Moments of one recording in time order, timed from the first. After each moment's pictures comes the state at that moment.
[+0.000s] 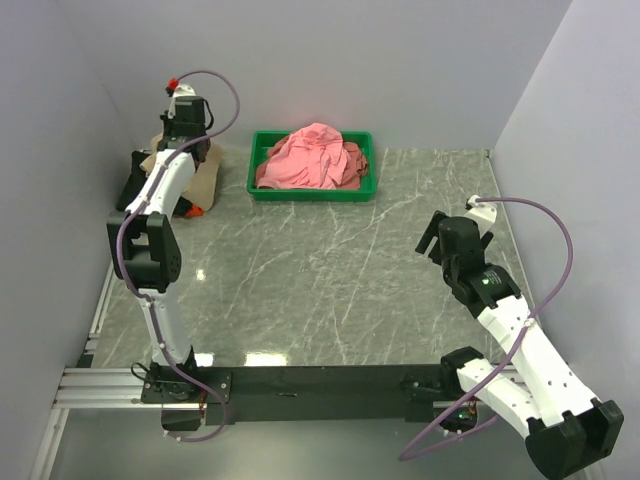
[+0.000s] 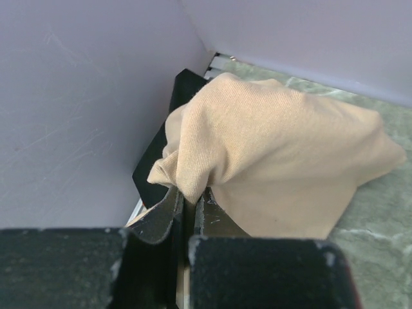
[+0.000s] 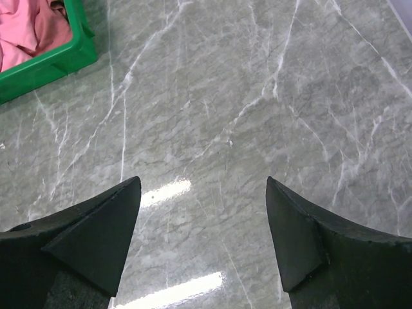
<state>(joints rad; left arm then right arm) -0.07 2.02 1.86 -0.33 -0.70 0.05 0.34 0.84 0.80 -0.57 0.52 0.54</state>
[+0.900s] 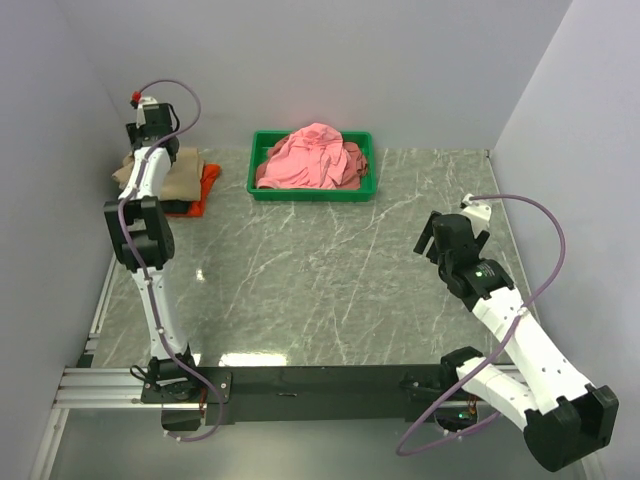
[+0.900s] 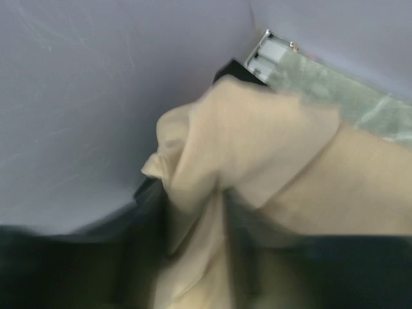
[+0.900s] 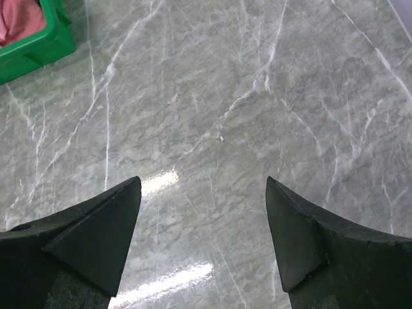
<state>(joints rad) 0.14 2.29 2.09 -0.38 -0.63 -0.01 0.34 0.90 0.80 -0.57 0.54 0.54</state>
